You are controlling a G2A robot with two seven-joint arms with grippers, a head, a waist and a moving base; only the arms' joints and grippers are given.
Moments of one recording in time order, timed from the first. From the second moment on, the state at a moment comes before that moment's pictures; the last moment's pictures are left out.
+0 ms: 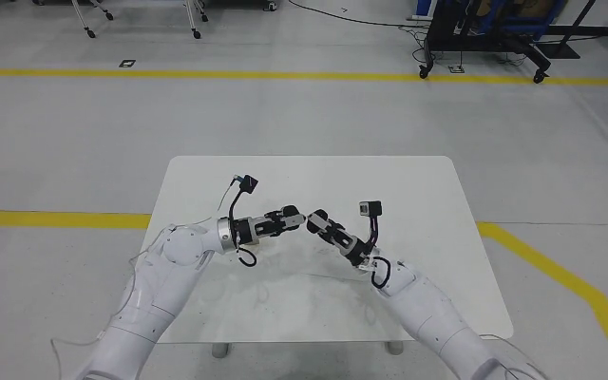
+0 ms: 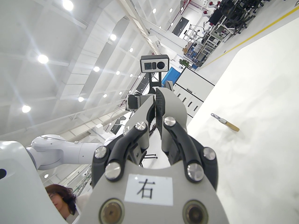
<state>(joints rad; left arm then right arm) 1.04 -1.17 -1.05 -1.23 -0.15 -0.63 -0.91 -1.11 -1.32 0.84 -0.93 0.31 -1.01 0.37</state>
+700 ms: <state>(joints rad) 1.04 -1.17 -1.04 -1.23 -0.14 -0.61 -0.89 -1.11 -1.35 0.87 -0.90 0.33 -1.01 0.43</state>
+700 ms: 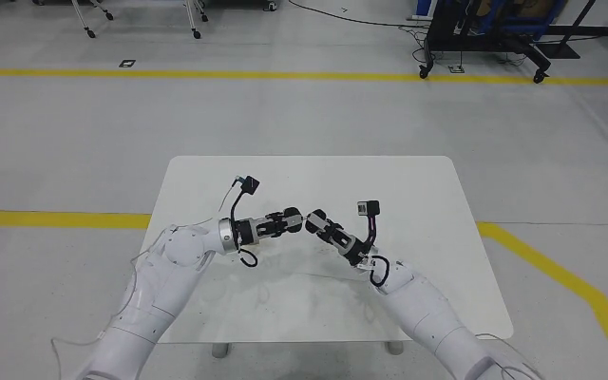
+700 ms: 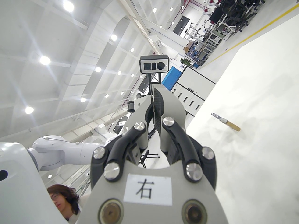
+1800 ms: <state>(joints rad) 1.00 -1.14 -1.07 -1.21 -0.19 -0.61 -1.08 -1.12 -1.27 1.04 -1.03 -0.16 -0.90 0.51</state>
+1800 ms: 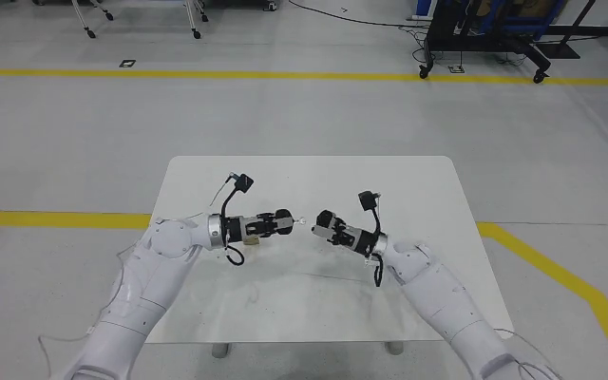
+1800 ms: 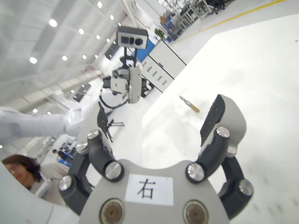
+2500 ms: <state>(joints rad) 0.95 -1.15 -0.97 -1.17 -0.18 -0.63 -1.16 -1.20 -1.20 1.09 -1.19 0.11 -0.80 0.87</state>
